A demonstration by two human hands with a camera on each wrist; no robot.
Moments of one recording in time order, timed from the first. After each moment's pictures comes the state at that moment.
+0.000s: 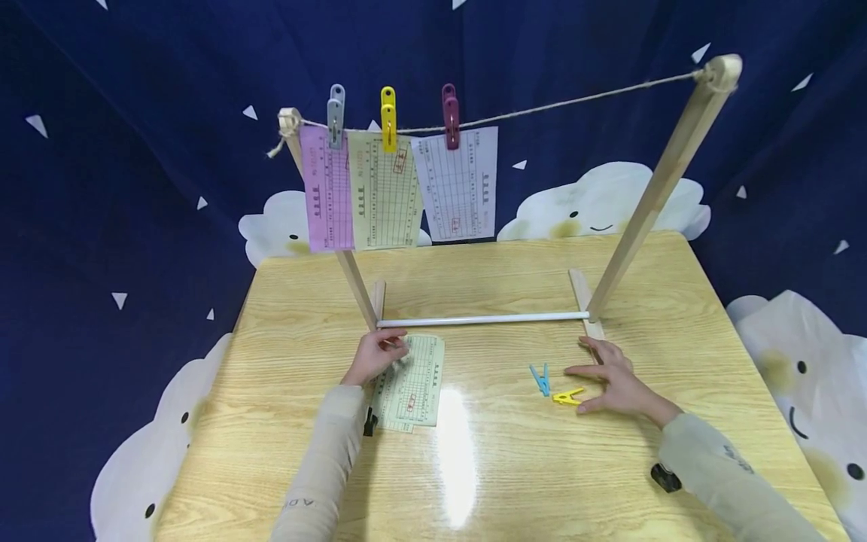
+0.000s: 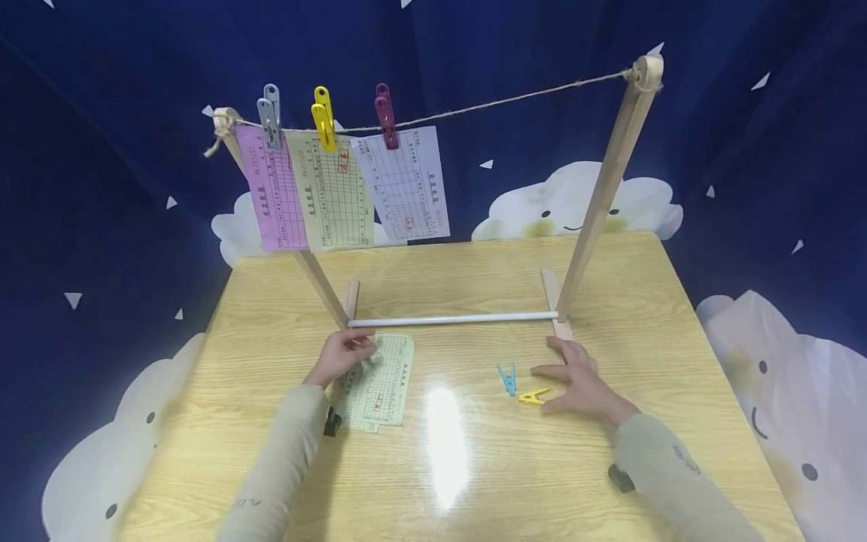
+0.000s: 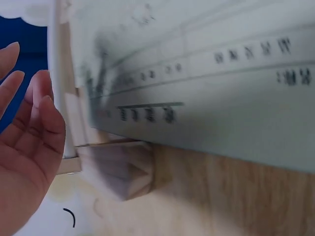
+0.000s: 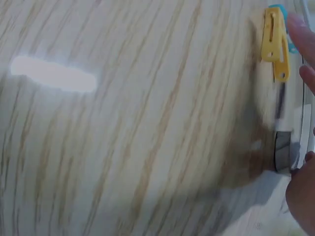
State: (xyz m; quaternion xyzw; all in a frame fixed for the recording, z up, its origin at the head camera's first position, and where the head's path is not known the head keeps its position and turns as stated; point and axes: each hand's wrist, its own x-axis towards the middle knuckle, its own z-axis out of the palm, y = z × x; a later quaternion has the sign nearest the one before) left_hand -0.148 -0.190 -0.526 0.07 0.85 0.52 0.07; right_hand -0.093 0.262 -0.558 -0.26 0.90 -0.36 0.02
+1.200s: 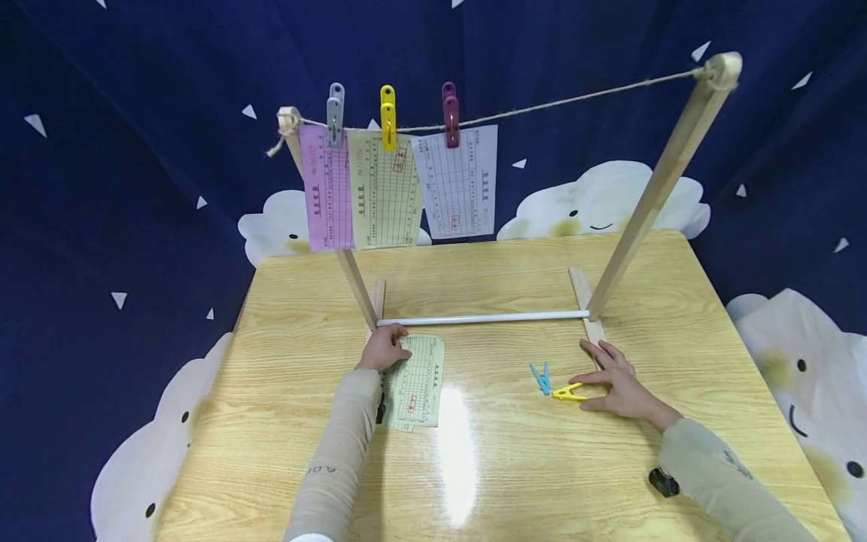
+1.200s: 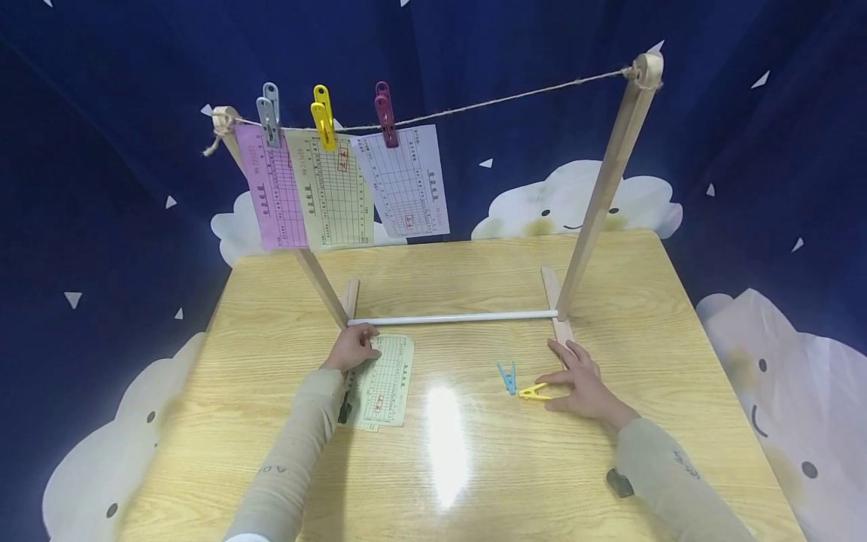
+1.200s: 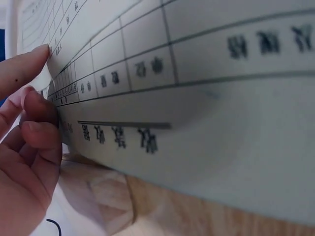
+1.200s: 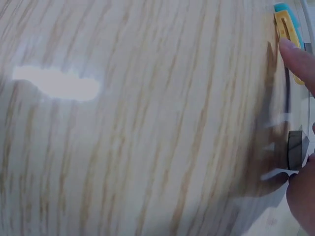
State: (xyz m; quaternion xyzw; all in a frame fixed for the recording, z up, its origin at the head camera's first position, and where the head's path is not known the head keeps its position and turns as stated) left_hand -0.171 -0.182 -0.549 0.05 0.92 0.37 0.12; right_hand -0.086 0.267 -0.568 -0.26 0.88 -0.39 0.01
